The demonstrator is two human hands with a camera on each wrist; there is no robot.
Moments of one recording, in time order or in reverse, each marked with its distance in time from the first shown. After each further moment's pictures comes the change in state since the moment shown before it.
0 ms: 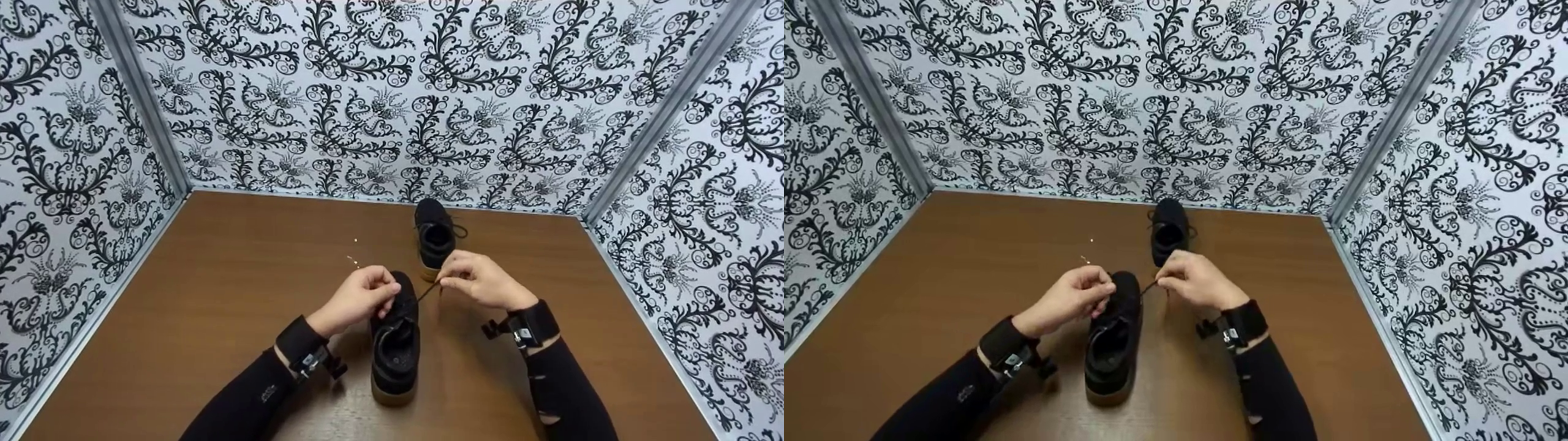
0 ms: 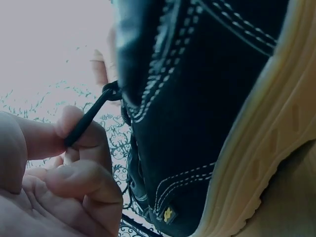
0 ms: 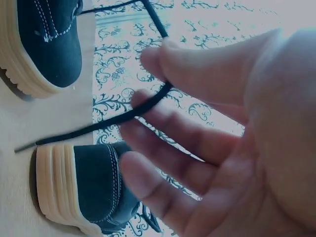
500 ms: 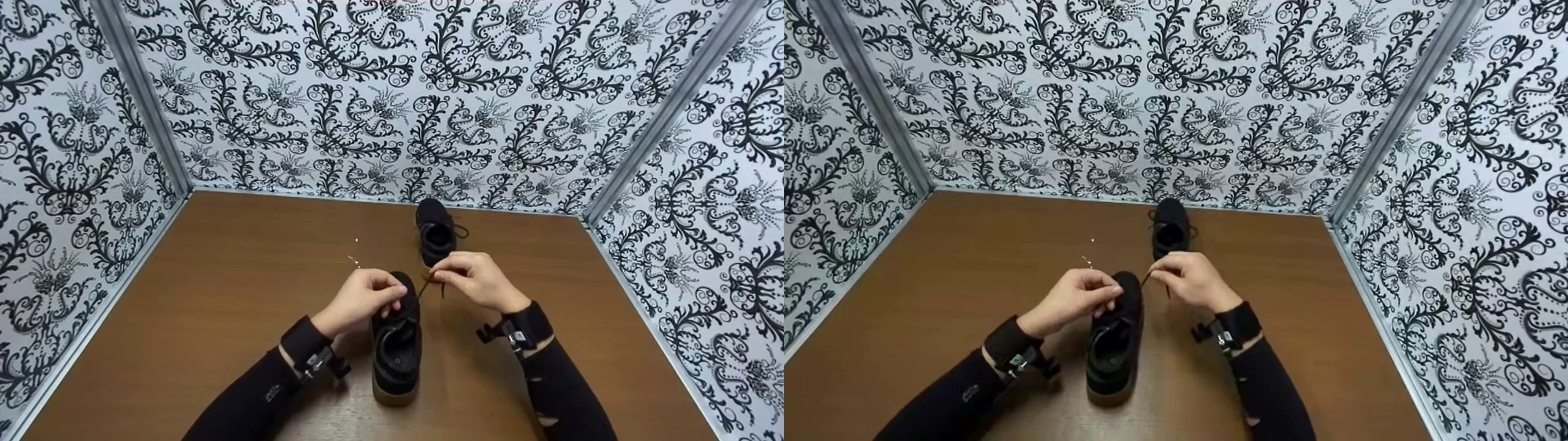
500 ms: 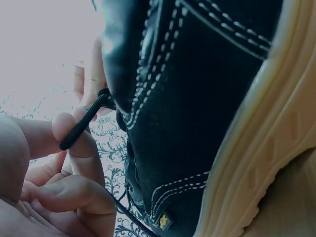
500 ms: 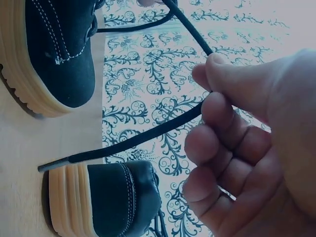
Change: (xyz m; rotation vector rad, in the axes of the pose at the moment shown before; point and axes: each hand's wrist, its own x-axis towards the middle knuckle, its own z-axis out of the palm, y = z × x) left_hand 0.006 -0.002 0.003 0.131 0.050 0.037; right_hand 0.007 -0.003 0.013 0.007 0.151 -0.057
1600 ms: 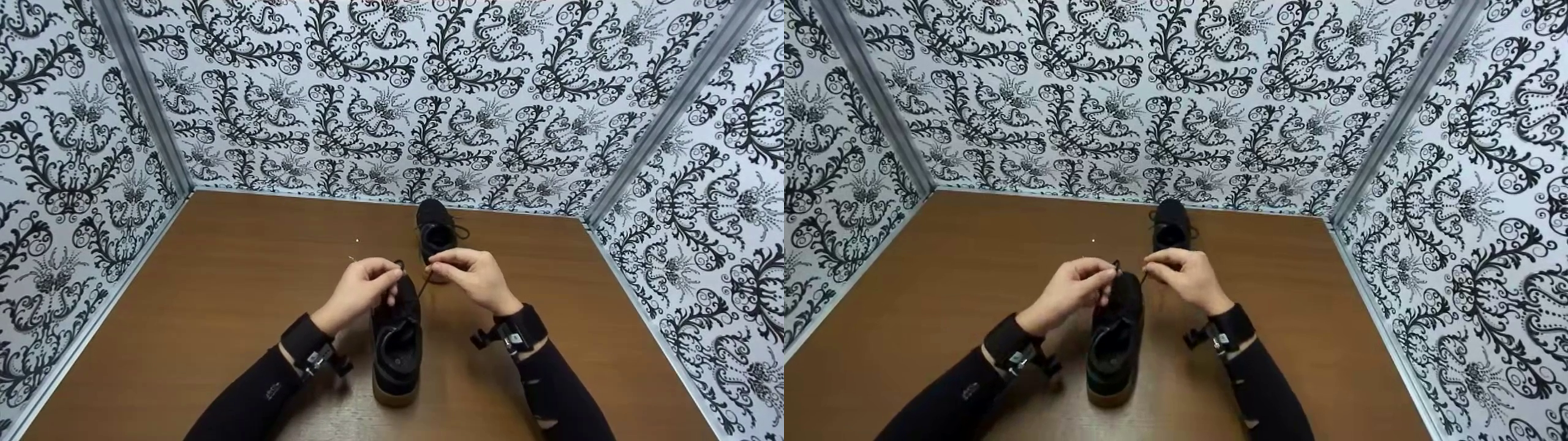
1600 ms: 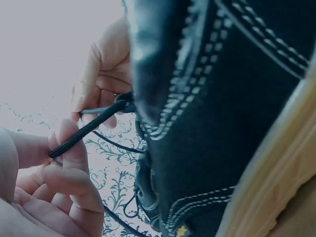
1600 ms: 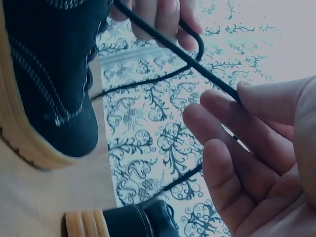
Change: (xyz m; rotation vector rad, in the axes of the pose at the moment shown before) left_hand 0.004 0.010 -0.001 -0.164 0.099 0.011; right_hand 0.004 -0.014 0.012 0.430 0.145 0.096
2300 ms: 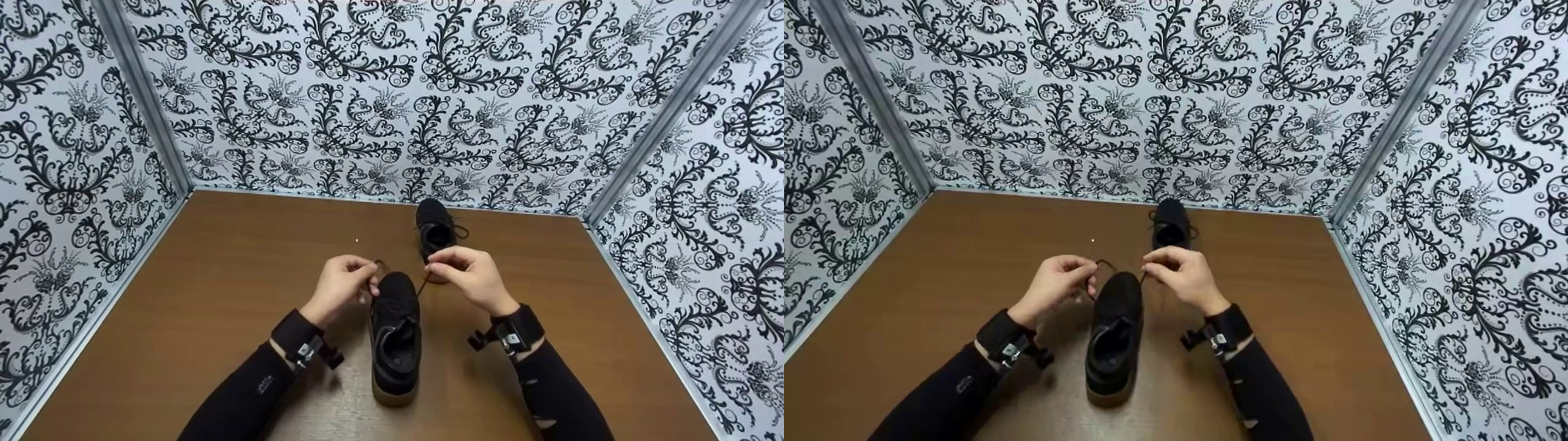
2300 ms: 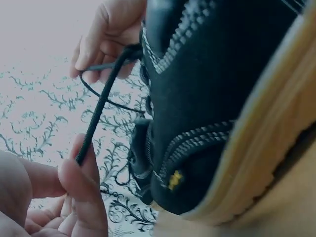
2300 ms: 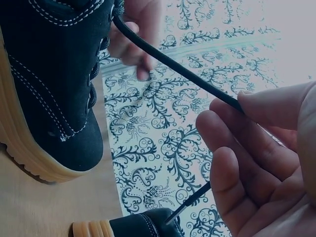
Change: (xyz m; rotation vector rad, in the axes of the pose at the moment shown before) left_hand 0.003 -0.018 -0.028 -0.016 0.212 -0.119; right_hand 0.000 0.000 0.005 0.059 0.032 0.015
